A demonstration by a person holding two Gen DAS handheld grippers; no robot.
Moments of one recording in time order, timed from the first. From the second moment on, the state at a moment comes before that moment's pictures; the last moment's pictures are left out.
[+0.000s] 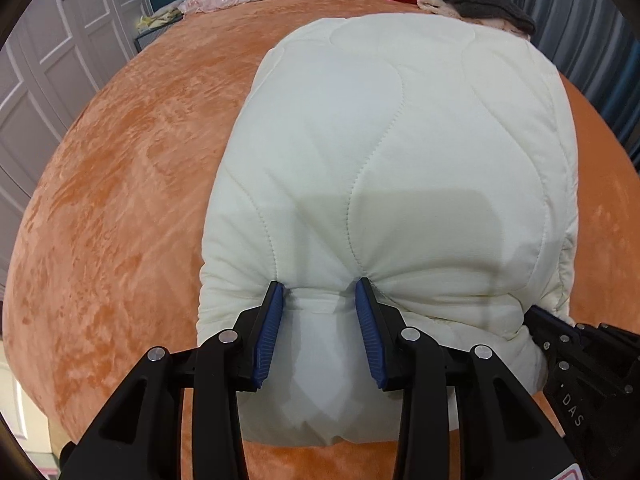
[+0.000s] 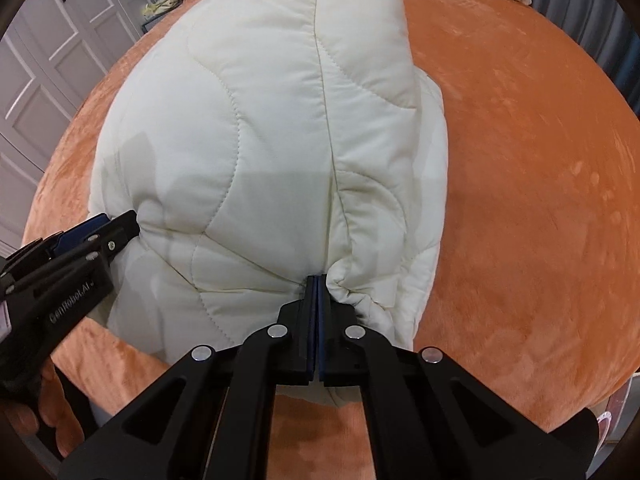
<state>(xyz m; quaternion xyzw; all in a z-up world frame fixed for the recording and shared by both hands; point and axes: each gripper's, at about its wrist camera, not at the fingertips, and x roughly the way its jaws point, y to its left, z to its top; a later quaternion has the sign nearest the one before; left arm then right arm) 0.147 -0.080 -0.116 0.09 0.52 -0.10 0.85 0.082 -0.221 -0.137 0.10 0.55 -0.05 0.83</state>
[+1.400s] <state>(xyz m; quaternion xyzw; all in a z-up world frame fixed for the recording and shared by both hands) 0.316 -0.127 -0.118 0.07 0.52 -0.13 0.84 0.237 -0.272 -0.133 0.19 0.52 -0.06 0.83</state>
